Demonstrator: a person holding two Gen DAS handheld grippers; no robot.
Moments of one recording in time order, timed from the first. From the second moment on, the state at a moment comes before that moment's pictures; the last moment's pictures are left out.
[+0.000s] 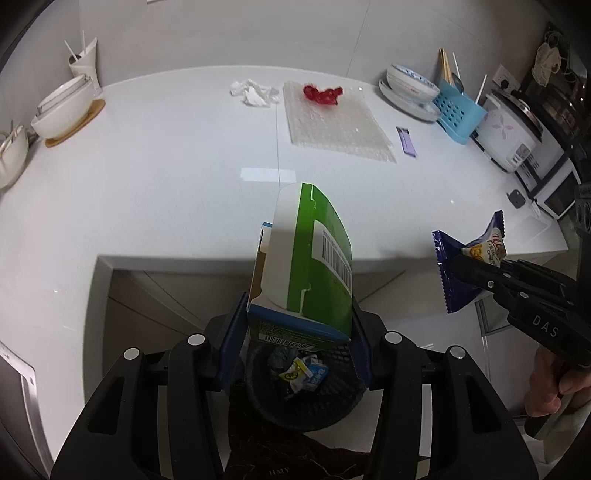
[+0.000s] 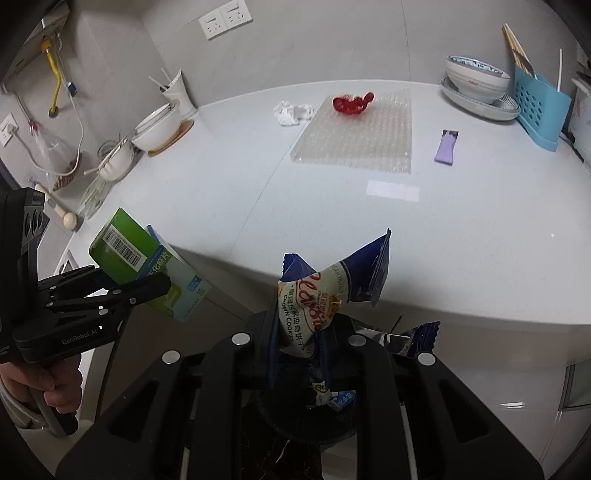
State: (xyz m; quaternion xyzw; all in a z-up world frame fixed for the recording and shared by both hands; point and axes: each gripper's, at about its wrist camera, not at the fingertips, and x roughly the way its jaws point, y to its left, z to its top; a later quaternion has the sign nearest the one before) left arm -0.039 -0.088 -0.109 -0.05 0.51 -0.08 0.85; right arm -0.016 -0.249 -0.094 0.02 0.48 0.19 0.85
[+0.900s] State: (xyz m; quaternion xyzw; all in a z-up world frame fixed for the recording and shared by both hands) left arm -0.072 -0.088 -0.242 -0.06 0.56 -0.06 0.82; right arm -0.047 -0.223 -0.254 0.00 0.59 0.19 0.79
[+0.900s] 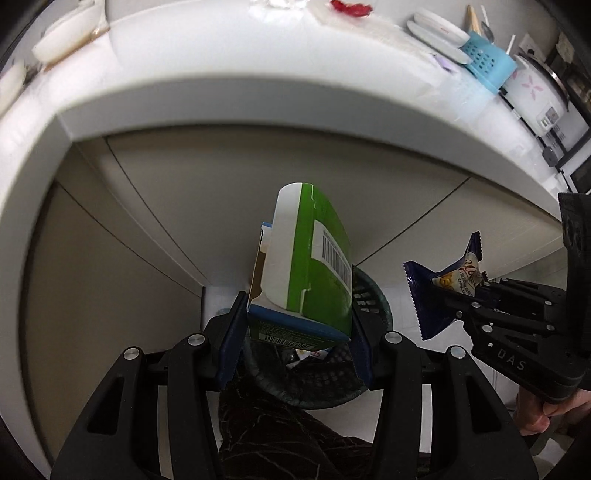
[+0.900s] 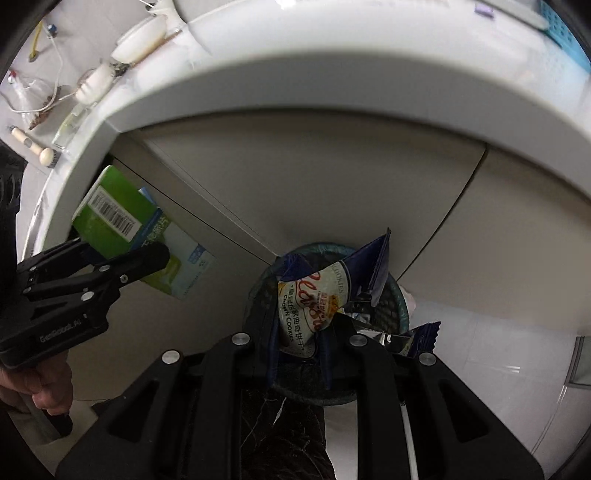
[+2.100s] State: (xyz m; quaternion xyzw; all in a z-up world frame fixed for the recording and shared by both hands) left arm -0.064 -0.098 -0.296 -0.04 0.61 -0.06 0.79; right arm -0.042 -0.245 -0.279 -0.01 0.58 0.09 0.81
